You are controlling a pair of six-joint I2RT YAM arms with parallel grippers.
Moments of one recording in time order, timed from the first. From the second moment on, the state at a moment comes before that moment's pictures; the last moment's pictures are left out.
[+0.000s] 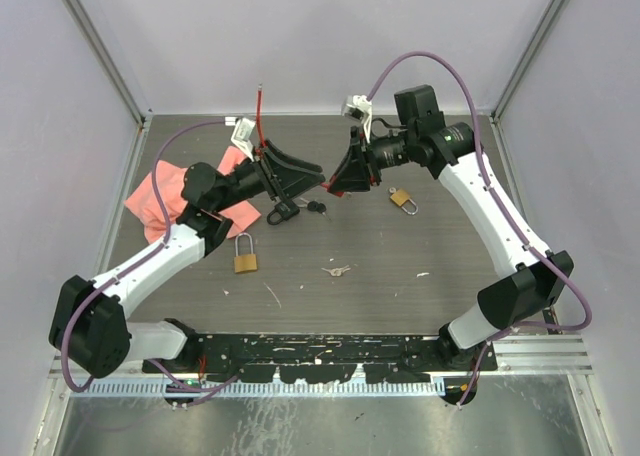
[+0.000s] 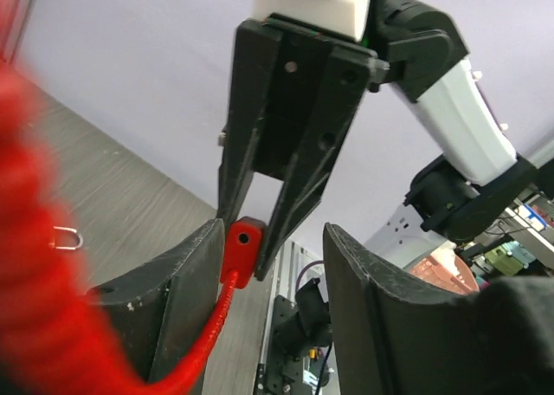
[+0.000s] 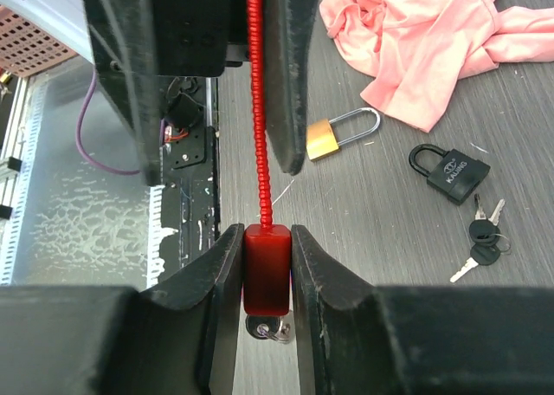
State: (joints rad) left arm -0.53 1.27 0.88 0.82 0.69 -0.92; right arm 0.40 1.54 1.69 -0.86 -1.07 -0.29
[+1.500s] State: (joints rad) left arm -0.53 1.37 0.88 0.83 0.81 -0.94; right arm 0.41 1.54 1.71 -0.91 -1.07 -0.31
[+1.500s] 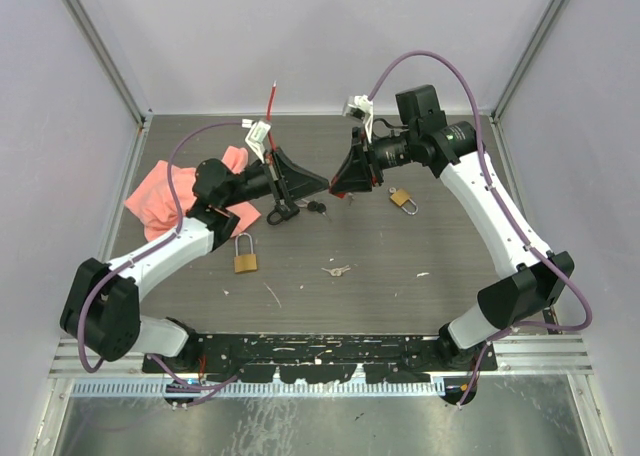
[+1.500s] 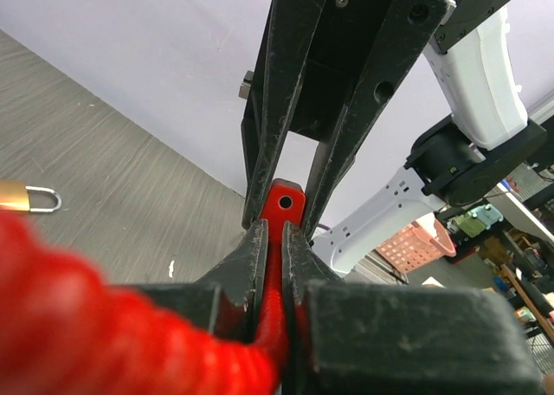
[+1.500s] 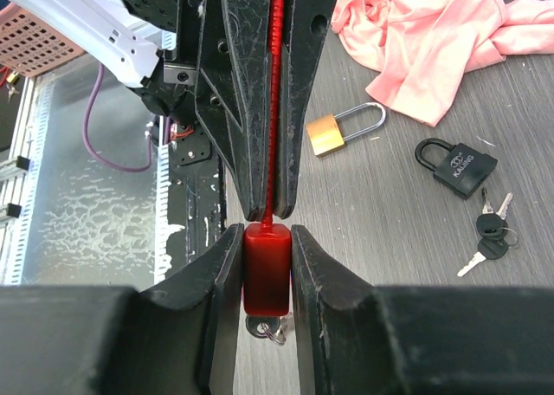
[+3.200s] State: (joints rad) left arm -0.47 1.35 0.84 1.07 0.71 -1.12; right arm 0.31 1.27 1.27 -0.09 -1.14 0.02
